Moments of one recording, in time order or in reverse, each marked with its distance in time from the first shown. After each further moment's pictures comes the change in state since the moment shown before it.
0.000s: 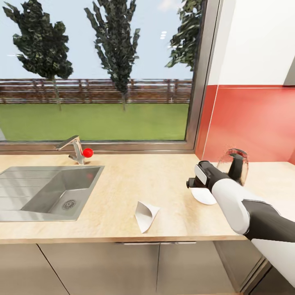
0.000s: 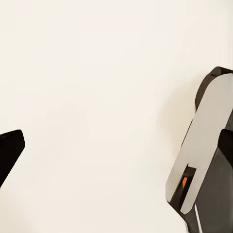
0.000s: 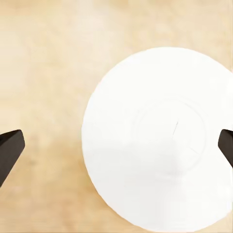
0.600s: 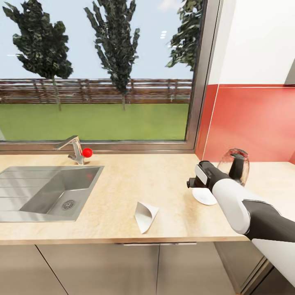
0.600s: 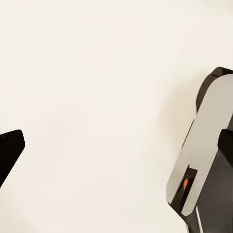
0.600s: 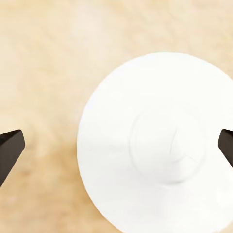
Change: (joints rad) left arm 0.000 0.001 0.000 0.000 0.000 0.000 0.001; right arm 0.000 -0.004 0.000 0.000 0.000 0.000 0.000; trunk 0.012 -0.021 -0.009
